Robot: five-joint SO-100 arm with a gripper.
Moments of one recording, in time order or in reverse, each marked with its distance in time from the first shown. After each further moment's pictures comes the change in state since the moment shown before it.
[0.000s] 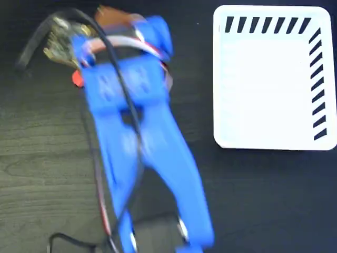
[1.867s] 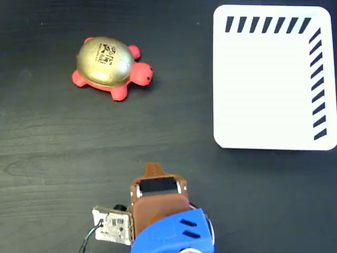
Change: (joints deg) arm 3.9 108.6 97.6 -11.1 -25.7
